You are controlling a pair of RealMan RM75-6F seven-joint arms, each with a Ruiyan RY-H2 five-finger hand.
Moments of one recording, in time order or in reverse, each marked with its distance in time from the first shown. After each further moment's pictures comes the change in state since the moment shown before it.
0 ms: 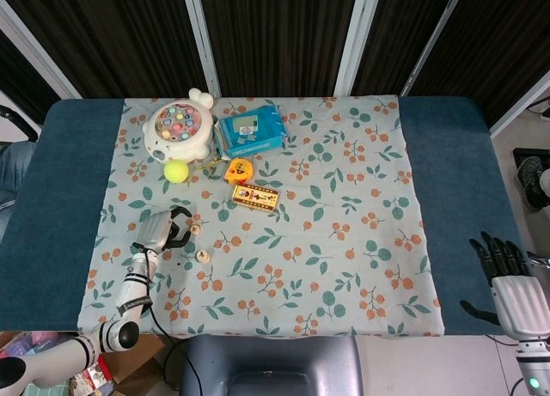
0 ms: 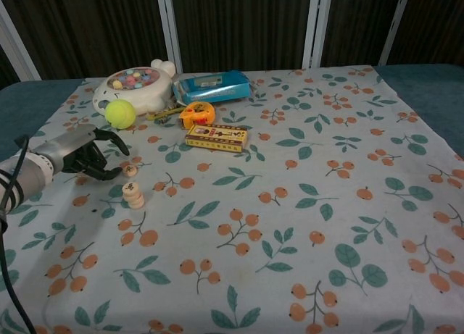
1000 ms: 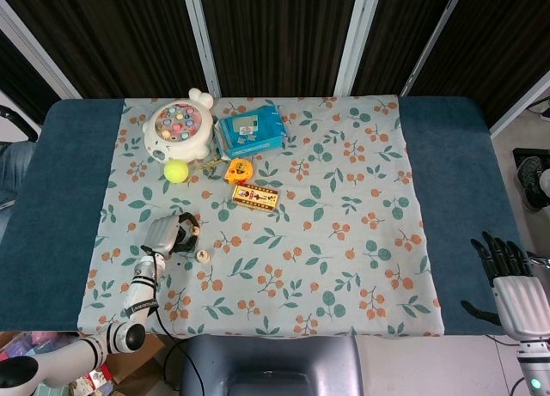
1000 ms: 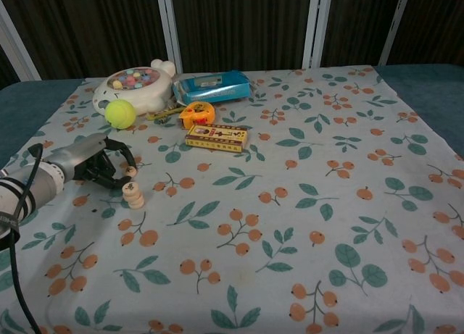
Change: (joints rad) left arm -0.013 -0.051 0.022 0.052 0.015 -0.004 0.007; right arm -0.002 0.005 -0.001 0.000 0.000 0.002 0.009
